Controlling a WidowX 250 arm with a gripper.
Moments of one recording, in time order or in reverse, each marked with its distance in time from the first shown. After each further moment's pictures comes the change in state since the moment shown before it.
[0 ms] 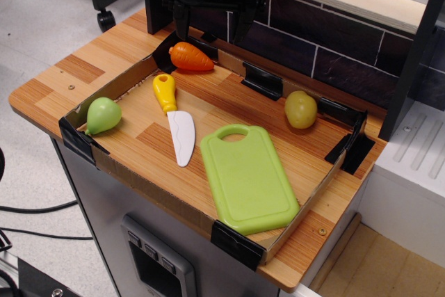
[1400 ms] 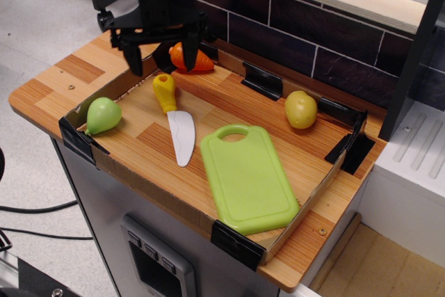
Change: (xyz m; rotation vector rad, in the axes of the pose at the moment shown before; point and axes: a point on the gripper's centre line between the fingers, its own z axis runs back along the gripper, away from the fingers) arm -0.012 0.053 -0.051 -0.095 0.152 0.127
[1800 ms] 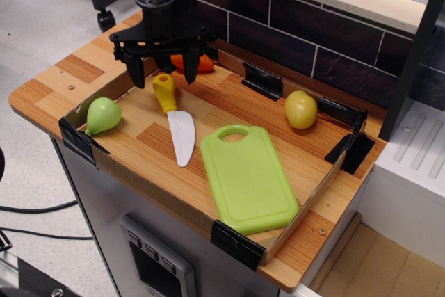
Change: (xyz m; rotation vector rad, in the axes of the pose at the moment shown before) arm -0.002 -0.002 -0.017 0.021 0.021 -0.010
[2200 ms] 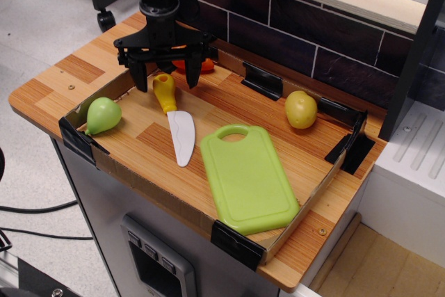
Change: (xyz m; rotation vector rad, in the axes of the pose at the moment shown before) arm 0.001 -0.004 -0.011 0.007 -0.024 -0.017
